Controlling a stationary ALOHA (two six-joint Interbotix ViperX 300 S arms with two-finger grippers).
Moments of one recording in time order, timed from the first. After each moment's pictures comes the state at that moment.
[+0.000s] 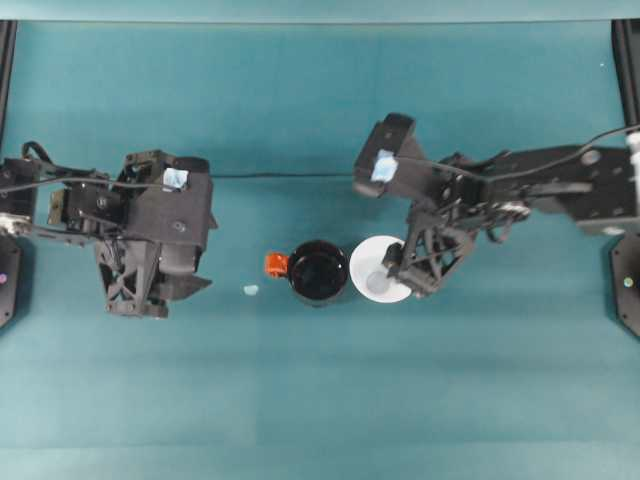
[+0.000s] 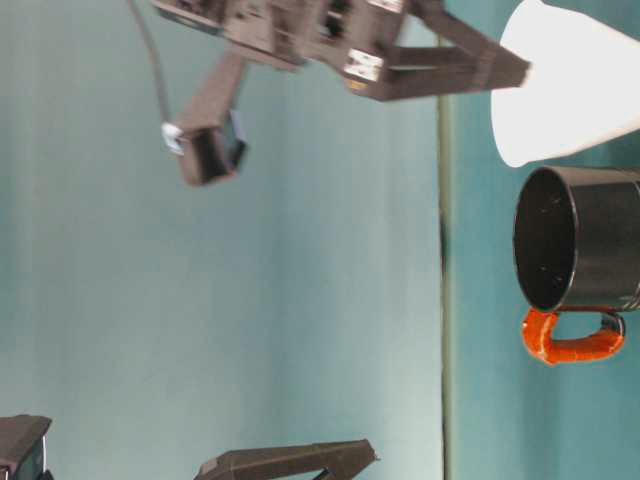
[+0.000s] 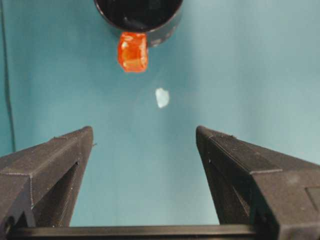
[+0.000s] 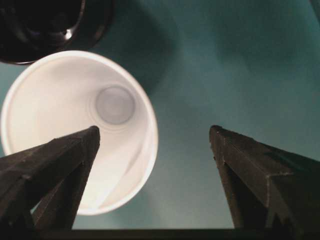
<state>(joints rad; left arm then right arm) 0.00 -0.34 0.67 0.02 0.57 0.08 -0.10 0.00 0.60 0.03 0.61 0.35</state>
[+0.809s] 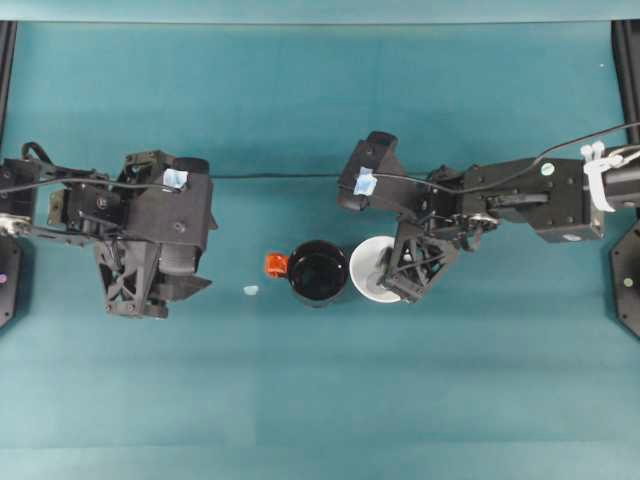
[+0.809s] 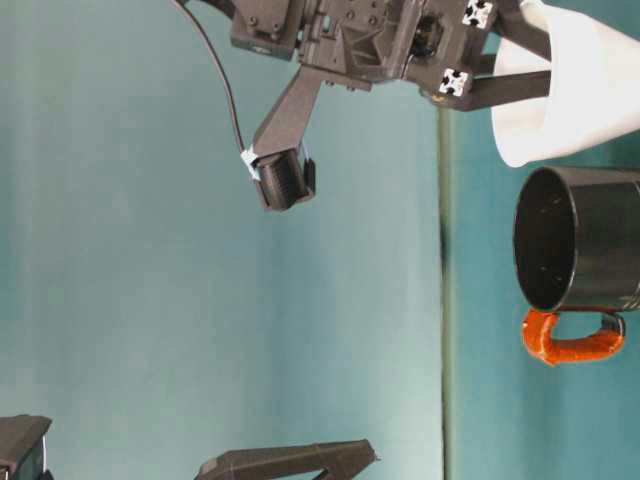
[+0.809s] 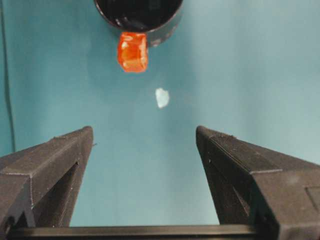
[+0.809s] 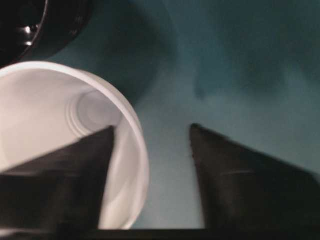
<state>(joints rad) 0.00 -0.34 0.67 0.02 0.57 0.08 -0.10 0.08 0.58 0.03 0.61 0.35</state>
